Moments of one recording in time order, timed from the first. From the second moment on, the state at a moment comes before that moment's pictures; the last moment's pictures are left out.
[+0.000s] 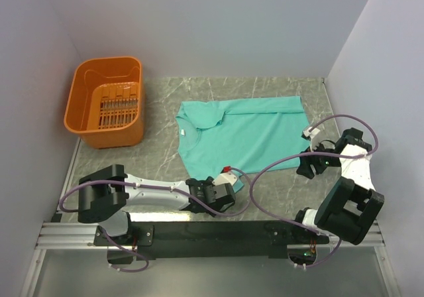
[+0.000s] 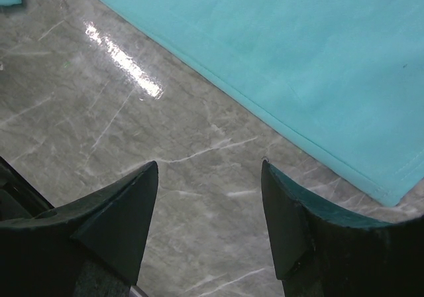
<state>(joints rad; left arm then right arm) -1.35 1.61 0.91 -0.46 -0.40 -0.58 -0.53 1.28 0.85 -1.00 -0.71 -1.19</state>
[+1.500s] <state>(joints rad) -1.24 1.39 0.79 -0.30 -0.25 -0.61 -0.54 1.49 0.99 -0.53 -0.21 -0.58</state>
